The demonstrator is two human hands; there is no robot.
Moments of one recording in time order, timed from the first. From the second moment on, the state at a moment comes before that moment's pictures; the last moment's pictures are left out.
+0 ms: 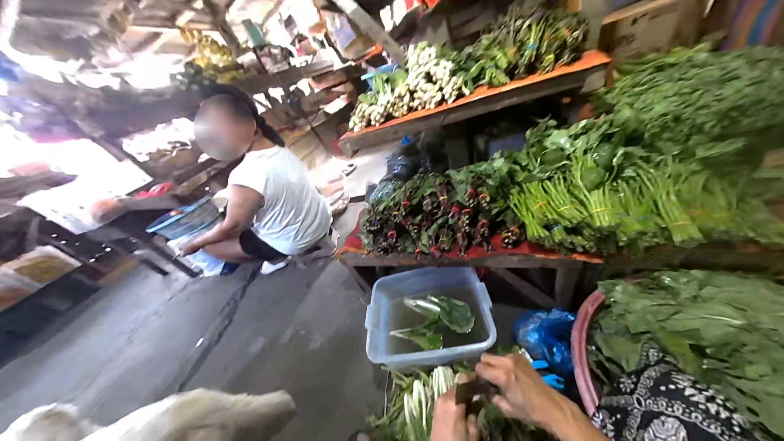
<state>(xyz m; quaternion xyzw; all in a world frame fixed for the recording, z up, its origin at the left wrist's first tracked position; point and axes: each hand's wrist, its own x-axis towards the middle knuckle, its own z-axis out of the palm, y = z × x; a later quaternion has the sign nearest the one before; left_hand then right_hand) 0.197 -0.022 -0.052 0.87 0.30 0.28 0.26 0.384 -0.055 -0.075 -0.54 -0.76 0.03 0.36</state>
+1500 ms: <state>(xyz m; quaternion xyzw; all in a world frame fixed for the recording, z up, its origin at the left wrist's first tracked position) 0.159 0.012 -0.008 0.10 0.31 0.53 0.78 0.411 -0.057 -0.019 -0.84 -0.49 0.24 -0.04</state>
